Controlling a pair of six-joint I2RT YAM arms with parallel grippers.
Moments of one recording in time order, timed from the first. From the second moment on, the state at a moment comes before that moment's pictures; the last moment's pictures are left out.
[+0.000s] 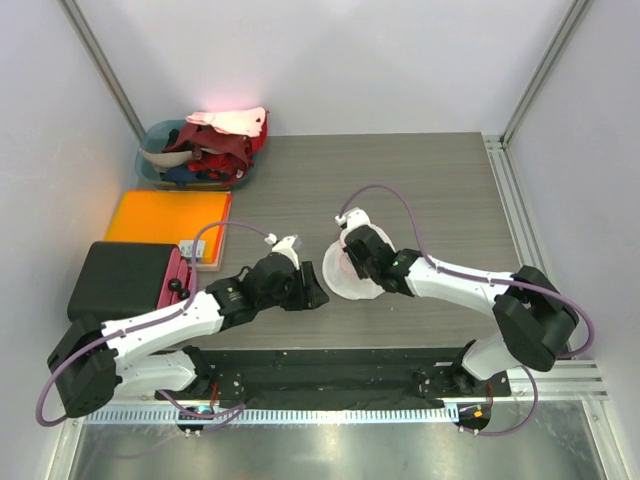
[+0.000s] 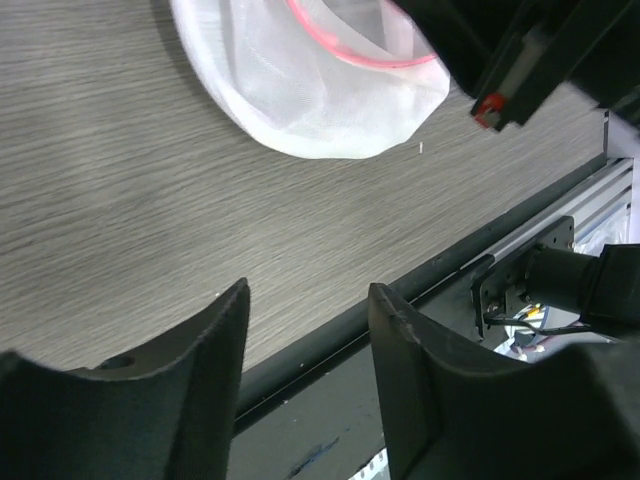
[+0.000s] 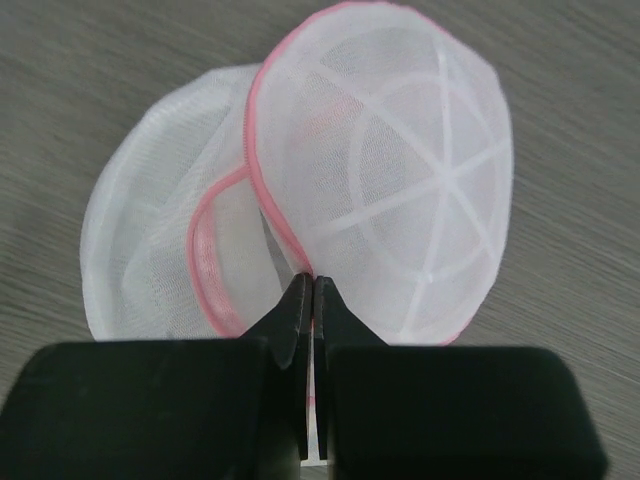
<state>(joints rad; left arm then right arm) -0.93 1.11 0.62 -0.18 -0.03 -0.87 0.82 1.47 0.79 -0.11 0.36 0.14</state>
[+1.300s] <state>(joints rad) -0.97 1.68 1.17 -0.59 -0.45 -1.04 0.73 1.10 1.04 -0.59 0.31 0.53</state>
